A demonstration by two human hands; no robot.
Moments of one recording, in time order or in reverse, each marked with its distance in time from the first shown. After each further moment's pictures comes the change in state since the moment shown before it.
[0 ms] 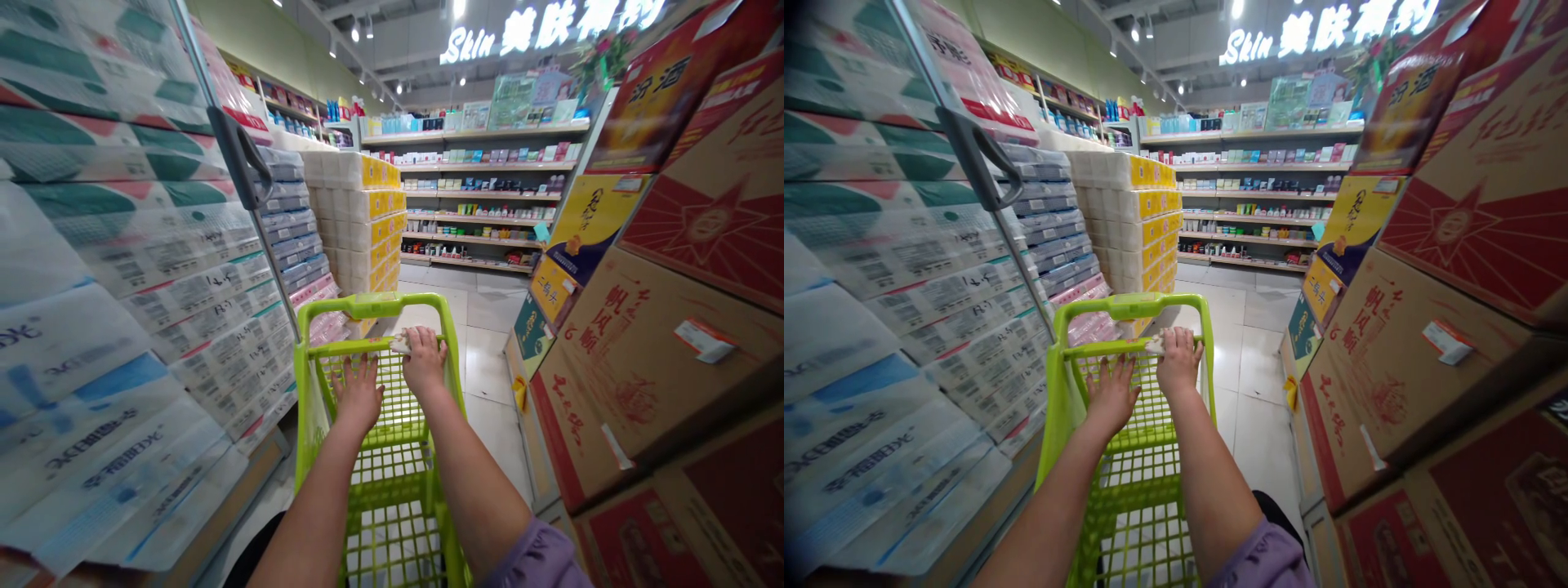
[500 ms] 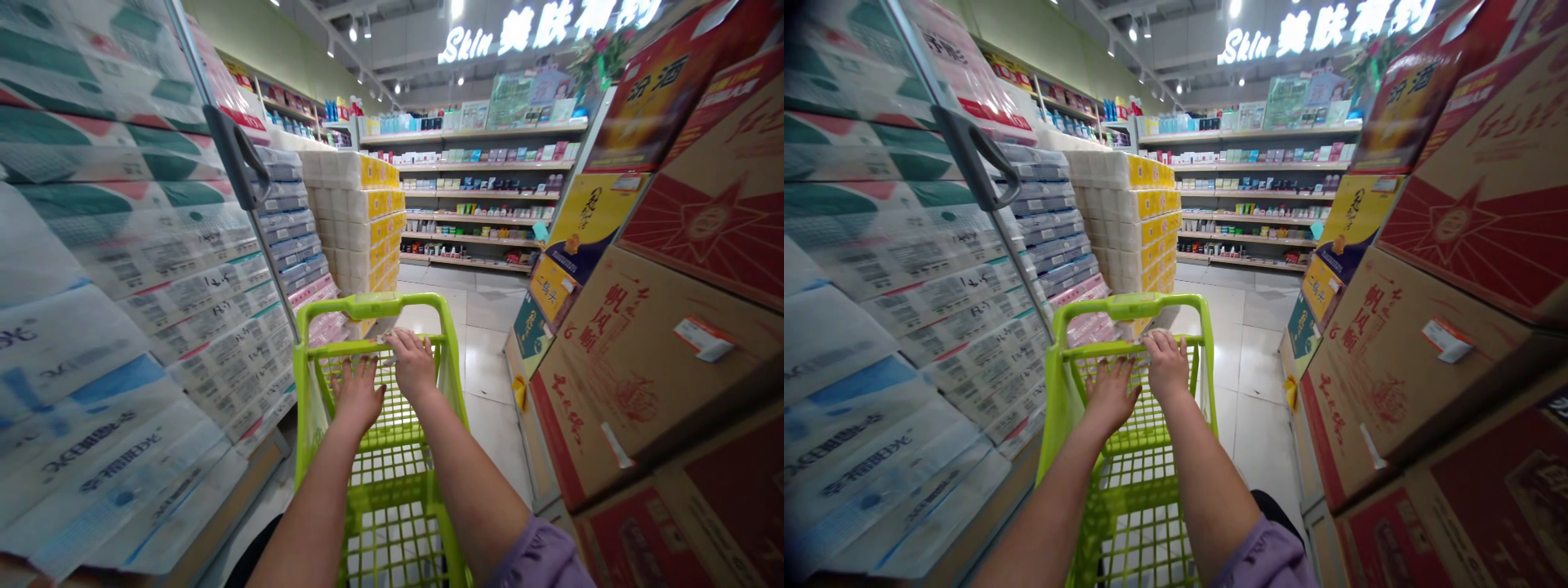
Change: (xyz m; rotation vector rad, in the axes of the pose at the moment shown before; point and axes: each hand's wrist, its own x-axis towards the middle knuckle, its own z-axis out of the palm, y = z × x) left_hand 0.001 0.004 -0.017 -0.048 -0.062 -0.017; right_hand -0.006 -0.013 -0.003 0.038 -0.062 -0.221
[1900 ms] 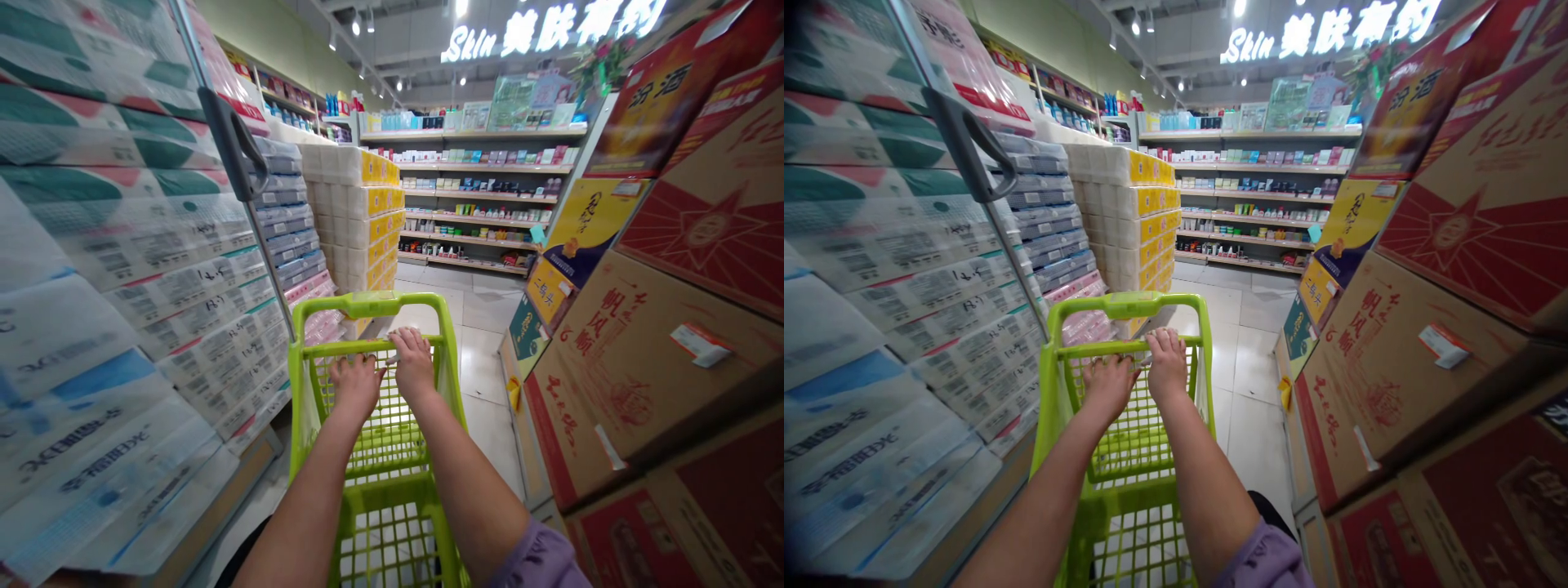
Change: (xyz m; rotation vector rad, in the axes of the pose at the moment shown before) left_hand 0.010 0.010 -0.014 0.124 0.115 0.029; right_hand 0.000 0.007 0.008 0.003 0.039 0.052
